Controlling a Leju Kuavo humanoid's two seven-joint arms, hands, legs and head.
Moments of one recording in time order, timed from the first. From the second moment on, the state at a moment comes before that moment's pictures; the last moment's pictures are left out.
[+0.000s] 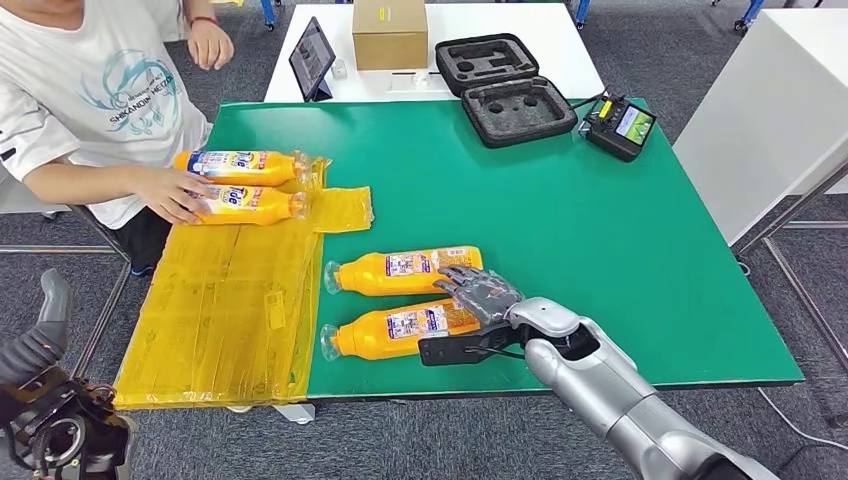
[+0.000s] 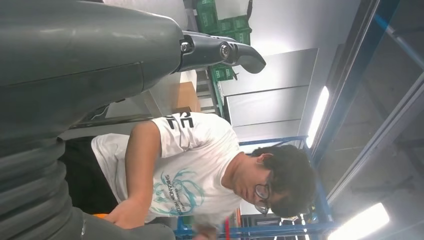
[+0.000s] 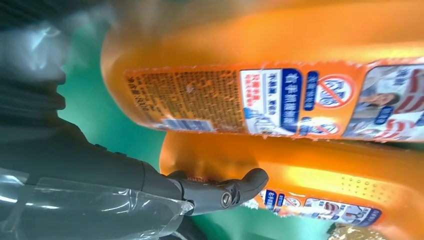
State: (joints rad) left arm -0.02 -0.09 0.32 -1.74 0.00 0.67 -0.70; right arm -0.54 -0.18 0.61 -1.07 0.85 0.20 -0.14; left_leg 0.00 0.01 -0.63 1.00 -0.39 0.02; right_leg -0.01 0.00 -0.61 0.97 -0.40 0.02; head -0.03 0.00
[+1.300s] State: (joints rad) left arm -0.03 -0.10 0.33 -1.71 0.04 0.61 -0.70; right arm -0.53 -0.11 0.70 -1.03 0.70 0.17 -0.22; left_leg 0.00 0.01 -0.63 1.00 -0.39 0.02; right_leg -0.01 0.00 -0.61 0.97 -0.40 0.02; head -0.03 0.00
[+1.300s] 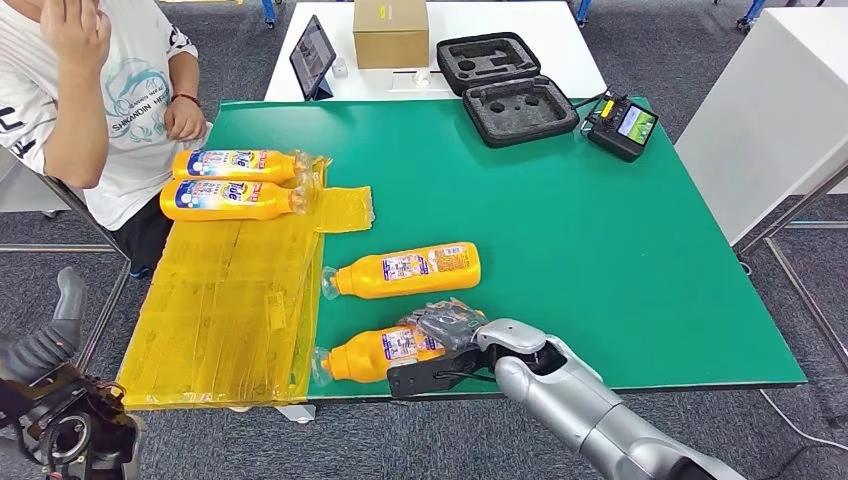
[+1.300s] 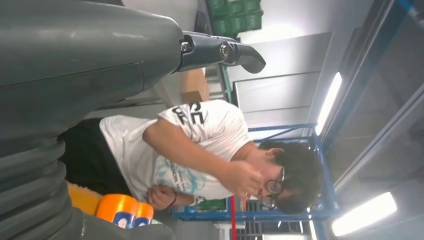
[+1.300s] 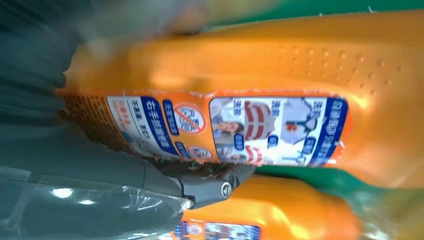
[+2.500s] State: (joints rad) left arm 0.00 -0.12 0.33 -1.47 0.47 0.25 -0.58; right arm -0.33 0.08 0.29 -1.16 0.14 0.03 -0.64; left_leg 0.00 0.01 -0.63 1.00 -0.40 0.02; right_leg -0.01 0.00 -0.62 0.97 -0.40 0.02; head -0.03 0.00
